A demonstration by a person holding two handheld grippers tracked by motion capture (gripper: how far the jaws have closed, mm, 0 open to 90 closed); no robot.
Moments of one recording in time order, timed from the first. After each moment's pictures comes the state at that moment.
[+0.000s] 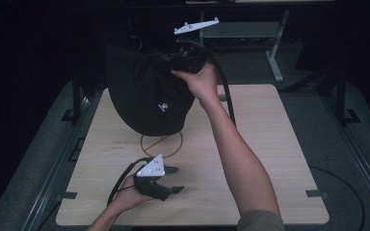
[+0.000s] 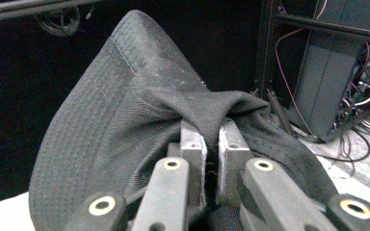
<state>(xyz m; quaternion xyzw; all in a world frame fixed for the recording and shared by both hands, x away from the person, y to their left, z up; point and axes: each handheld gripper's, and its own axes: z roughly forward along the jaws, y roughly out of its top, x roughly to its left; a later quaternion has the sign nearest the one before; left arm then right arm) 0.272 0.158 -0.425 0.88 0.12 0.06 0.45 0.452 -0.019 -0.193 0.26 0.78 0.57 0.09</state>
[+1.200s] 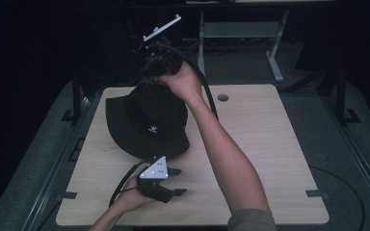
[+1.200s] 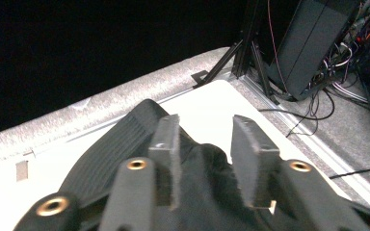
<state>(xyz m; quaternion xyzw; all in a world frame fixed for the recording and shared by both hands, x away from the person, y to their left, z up) 0.268 0.150 -0.427 0.88 0.11 0.06 0.45 0.453 0.034 -0.189 0.26 0.85 0.45 0.13</state>
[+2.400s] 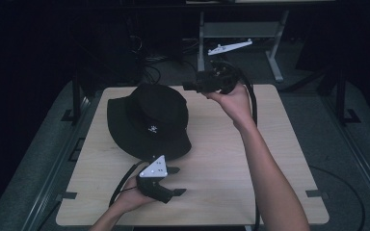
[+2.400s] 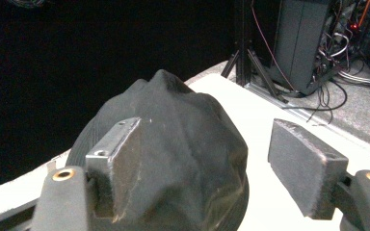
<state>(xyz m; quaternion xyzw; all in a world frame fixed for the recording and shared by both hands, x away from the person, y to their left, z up) 0.270 0.152 -0.430 0.88 0.13 0.05 0.45 0.425 -0.093 -0.230 0.32 0.79 0.52 0.07</state>
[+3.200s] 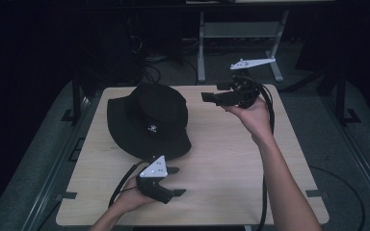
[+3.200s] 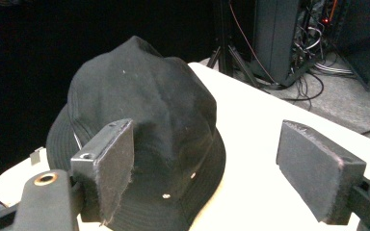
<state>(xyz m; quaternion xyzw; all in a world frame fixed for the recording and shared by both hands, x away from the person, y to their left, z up) 0.269 0.151 -0.432 0.88 0.14 0.05 0.46 0.402 -0.139 -0.256 0.35 0.77 0.52 0.10</state>
